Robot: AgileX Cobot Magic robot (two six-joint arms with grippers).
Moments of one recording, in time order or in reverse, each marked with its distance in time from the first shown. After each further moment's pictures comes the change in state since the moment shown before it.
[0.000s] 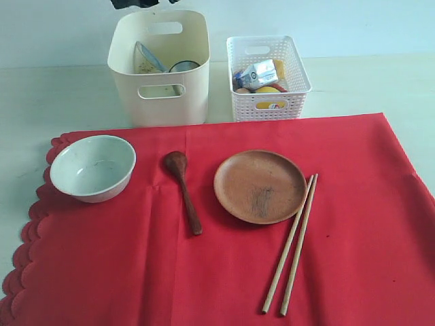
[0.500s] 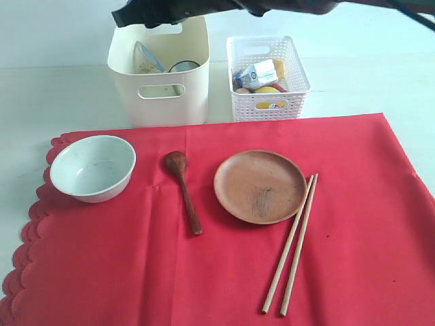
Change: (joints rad) left arm 0.000 0.000 0.000 0.000 0.000 0.000; right arm 0.000 0.182 0.000 0.098 -0.414 -0.147
